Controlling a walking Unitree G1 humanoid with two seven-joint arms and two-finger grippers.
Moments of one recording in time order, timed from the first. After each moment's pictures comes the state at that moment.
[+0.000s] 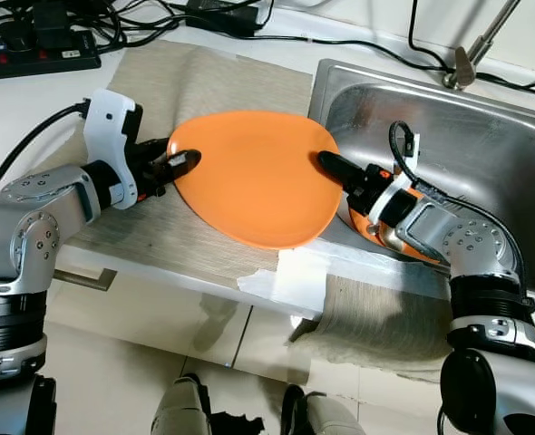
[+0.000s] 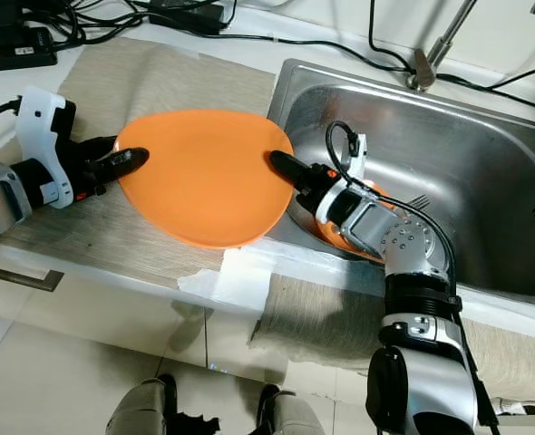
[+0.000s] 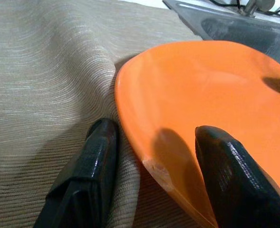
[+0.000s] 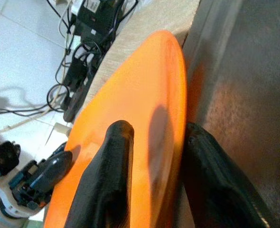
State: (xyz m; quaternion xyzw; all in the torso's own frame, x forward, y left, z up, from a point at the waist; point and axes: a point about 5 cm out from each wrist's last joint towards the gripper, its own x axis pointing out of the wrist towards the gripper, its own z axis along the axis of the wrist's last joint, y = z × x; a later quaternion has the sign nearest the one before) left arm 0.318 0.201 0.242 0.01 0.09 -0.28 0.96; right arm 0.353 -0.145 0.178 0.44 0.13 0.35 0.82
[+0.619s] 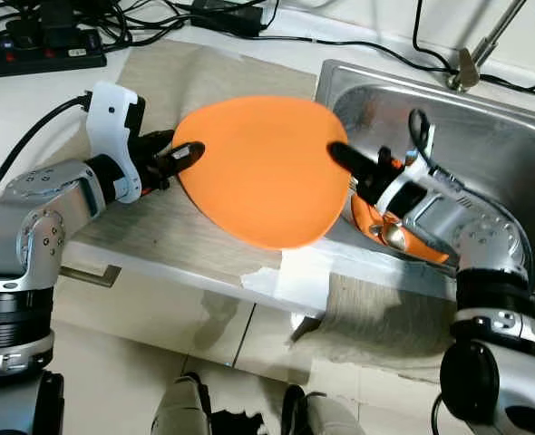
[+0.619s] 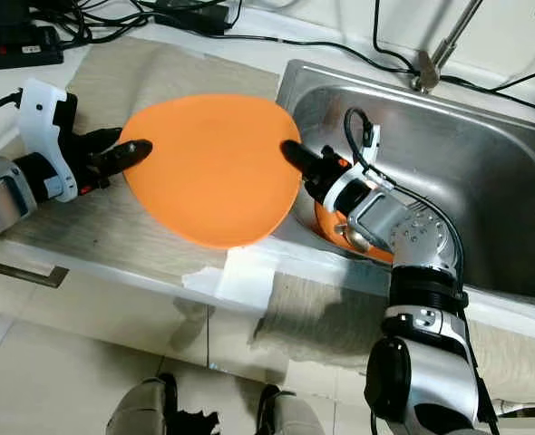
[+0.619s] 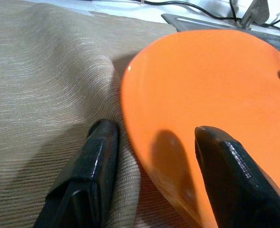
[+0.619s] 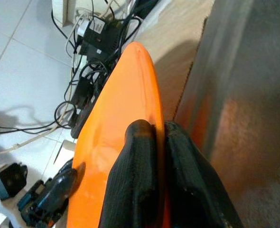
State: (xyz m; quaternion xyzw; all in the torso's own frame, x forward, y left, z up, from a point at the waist) left arm 0.320 0.197 0.247 0.01 0.07 -0.28 0.96; right arm 0.359 -0.153 0.190 0.47 0.12 0.33 0.81
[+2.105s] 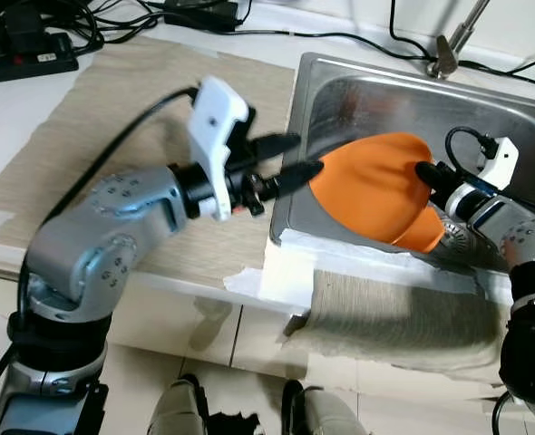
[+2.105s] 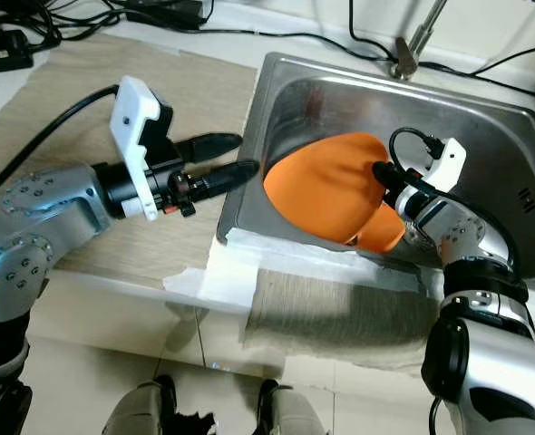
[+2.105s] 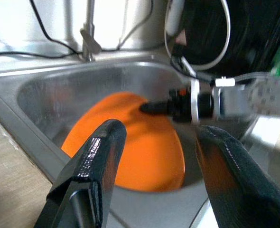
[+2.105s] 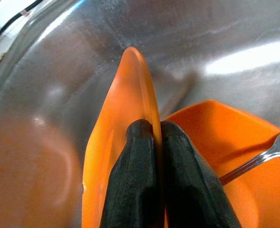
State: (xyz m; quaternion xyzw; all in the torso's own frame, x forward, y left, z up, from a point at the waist) left arm 0.278 0.093 0.266 0.05 -0.01 -0.49 0.87; right arm 0.372 -0.257 0.163 0.29 0.12 0.07 0.95
